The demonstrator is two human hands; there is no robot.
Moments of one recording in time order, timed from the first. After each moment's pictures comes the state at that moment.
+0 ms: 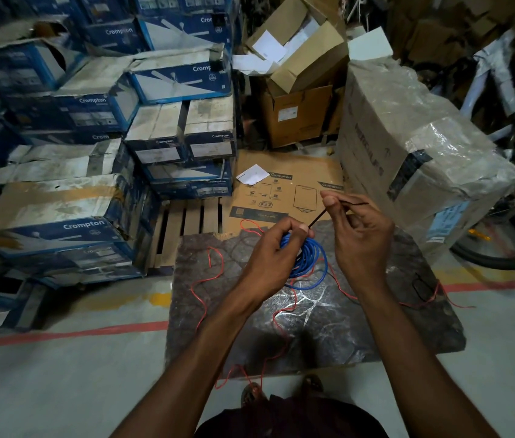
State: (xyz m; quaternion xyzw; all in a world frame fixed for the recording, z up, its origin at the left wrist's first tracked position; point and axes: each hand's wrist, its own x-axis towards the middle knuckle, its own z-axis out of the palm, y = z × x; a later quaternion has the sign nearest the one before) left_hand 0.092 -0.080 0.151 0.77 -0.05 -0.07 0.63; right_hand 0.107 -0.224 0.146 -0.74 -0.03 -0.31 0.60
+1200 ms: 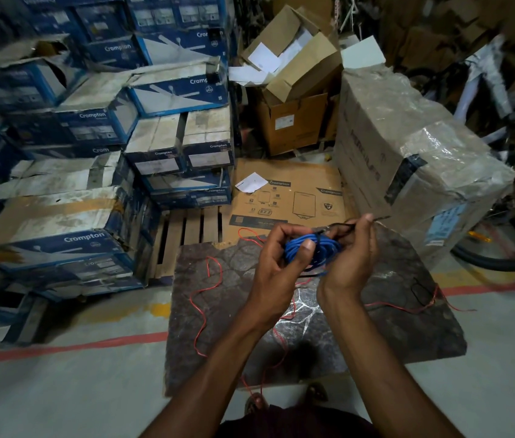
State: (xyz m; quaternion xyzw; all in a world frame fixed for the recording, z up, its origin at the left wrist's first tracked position) left_hand 0.071 -0.100 0.153 0.61 -0.10 0.00 0.78; right_hand 0.099 -0.192 0.151 -0.42 0.21 -0.29 0.83
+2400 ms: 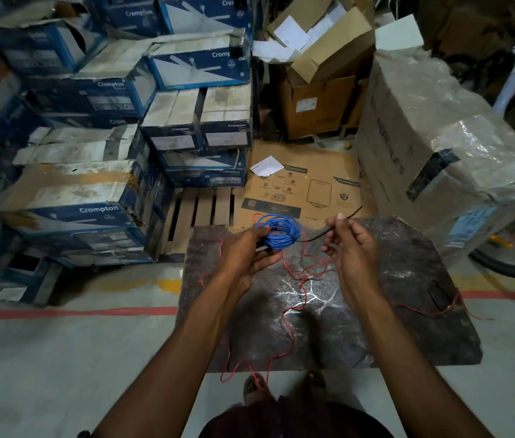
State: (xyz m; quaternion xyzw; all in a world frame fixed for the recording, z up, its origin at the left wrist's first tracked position) left_hand 0.133 -0.032 0.102 0.53 0.31 -0.15 0.78; right_hand 0.120 -0.208 0.090 -0.57 0.15 -0.06 0.81
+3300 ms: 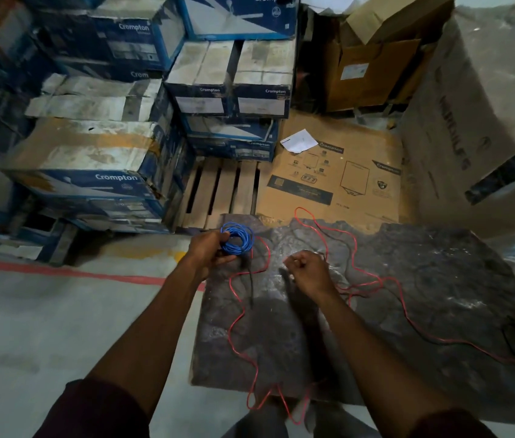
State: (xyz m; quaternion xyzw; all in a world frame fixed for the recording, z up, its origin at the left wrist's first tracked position) left_hand 0.207 0.143 -0.041 0.57 0.42 -0.13 0.69; right_hand 0.202 -0.091 -0.120 -0.85 0.10 0.17 0.48
